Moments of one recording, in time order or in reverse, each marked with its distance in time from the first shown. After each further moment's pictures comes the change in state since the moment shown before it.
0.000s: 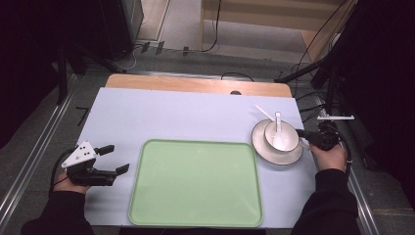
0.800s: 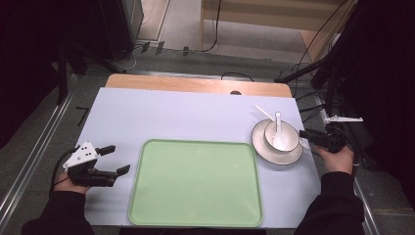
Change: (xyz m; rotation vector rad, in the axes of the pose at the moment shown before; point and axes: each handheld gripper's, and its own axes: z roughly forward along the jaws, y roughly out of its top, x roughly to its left) left arm -0.002 0.001 0.000 0.016 -0.005 0.022; right arm -0.005 -0.004 -0.016 -0.025 -0.041 -0.063
